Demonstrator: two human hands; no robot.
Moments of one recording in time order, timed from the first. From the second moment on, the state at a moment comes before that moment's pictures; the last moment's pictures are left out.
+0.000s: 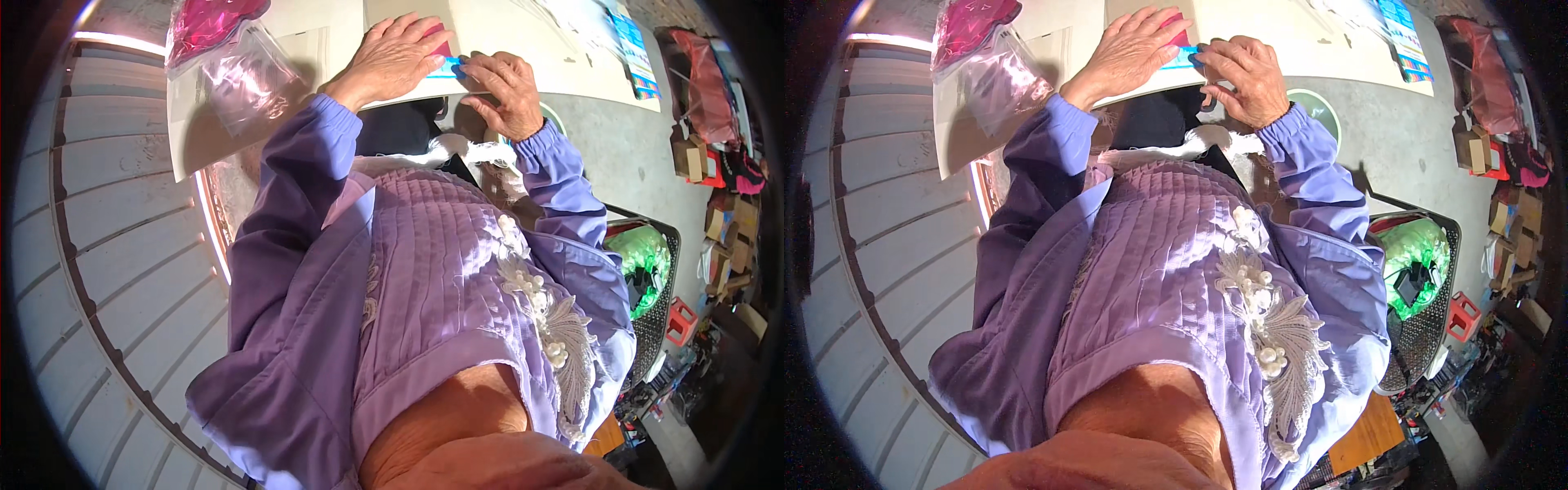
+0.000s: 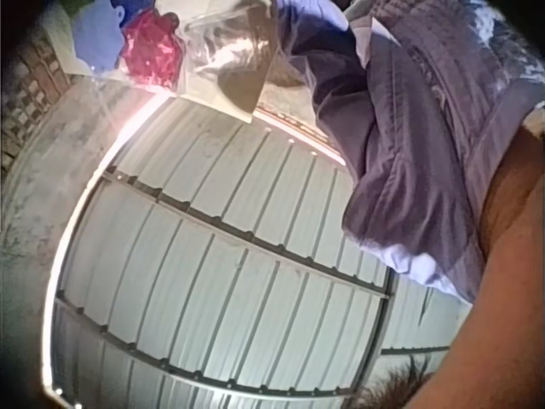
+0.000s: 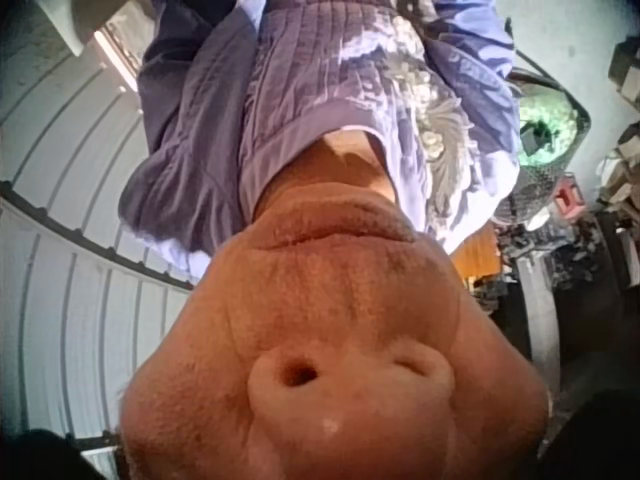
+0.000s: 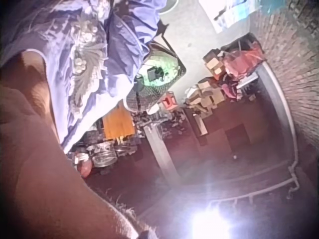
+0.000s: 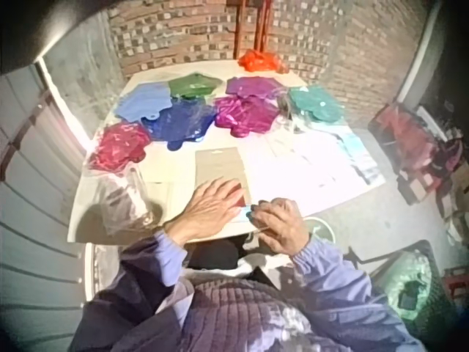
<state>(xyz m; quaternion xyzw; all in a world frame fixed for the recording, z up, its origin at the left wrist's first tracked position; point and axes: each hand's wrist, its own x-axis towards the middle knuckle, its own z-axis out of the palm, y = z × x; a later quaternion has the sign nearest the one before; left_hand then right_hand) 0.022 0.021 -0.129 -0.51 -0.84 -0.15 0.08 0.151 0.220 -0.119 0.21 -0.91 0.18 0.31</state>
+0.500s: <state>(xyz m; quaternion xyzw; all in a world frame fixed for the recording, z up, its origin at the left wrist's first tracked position) 0.034 0.007 -0.111 -0.50 -0.81 -0.27 0.13 0.143 0.216 -0.140 0.24 -0.88 0.23 0.32</state>
